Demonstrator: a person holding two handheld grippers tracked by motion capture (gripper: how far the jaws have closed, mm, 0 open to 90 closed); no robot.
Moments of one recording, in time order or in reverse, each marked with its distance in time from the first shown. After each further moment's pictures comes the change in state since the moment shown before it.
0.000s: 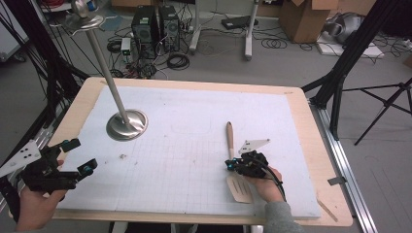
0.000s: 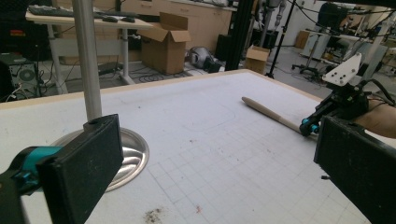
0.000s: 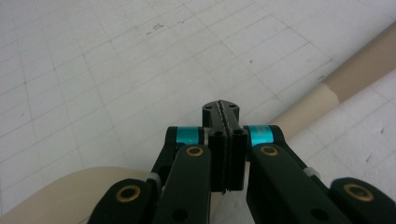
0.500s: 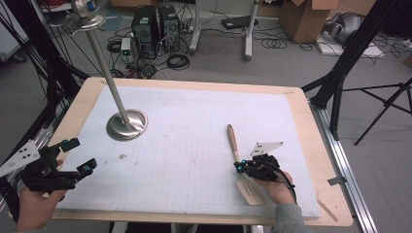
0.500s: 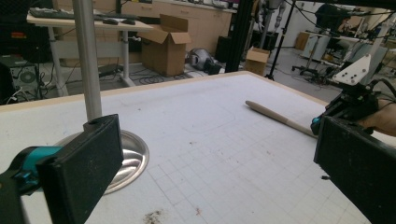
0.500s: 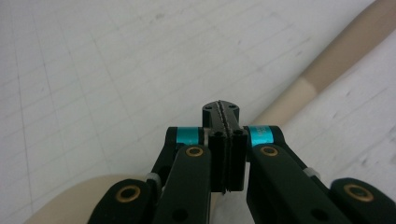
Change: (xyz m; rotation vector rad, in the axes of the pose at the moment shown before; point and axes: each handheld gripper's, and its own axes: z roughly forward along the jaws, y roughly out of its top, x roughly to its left) left arm -0.001 0.001 -0.001 -0.008 0.003 0.000; right arm -0.008 -0.016 -0.026 -0.046 0.008 -0.001
